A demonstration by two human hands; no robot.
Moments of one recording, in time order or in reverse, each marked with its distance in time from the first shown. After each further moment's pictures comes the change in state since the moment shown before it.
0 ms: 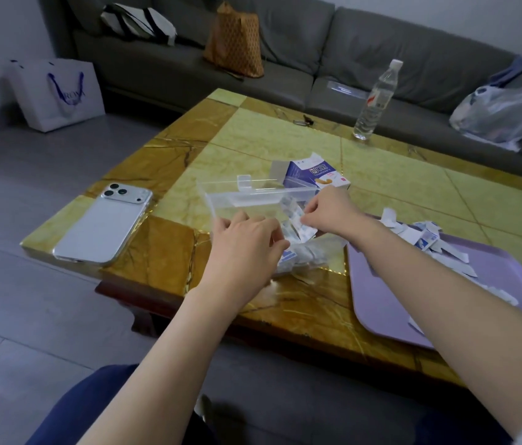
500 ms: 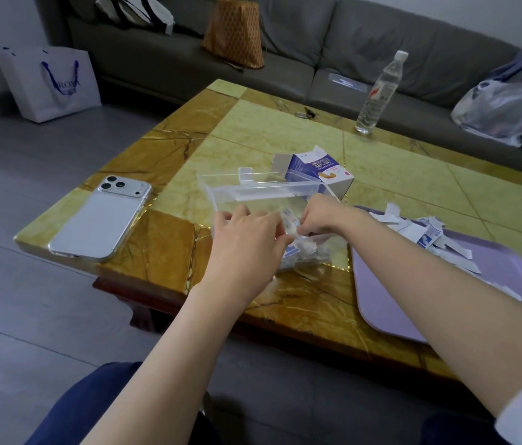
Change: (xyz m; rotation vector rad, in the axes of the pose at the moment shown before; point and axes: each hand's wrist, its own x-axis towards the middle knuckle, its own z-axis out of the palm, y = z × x) left_hand 0.002 -0.001 0.002 0.043 0.002 -0.019; right_hand 0.007 -0.013 0.012 -0.282 -0.288 0.091
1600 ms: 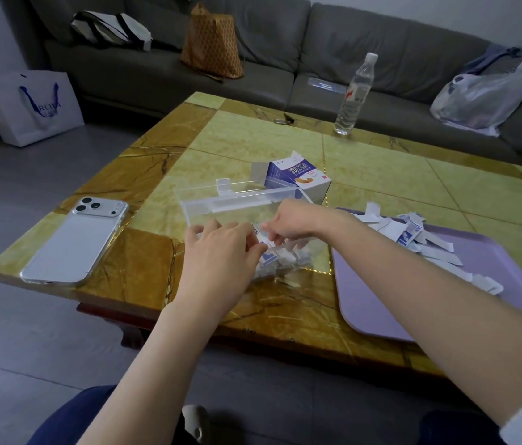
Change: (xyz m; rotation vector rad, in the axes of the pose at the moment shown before) left_hand 0.000 0.004 -0.001 0.014 -0.002 -0.043; right_hand -0.028 -0.007 -0.013 0.145 -0.060 -0.113
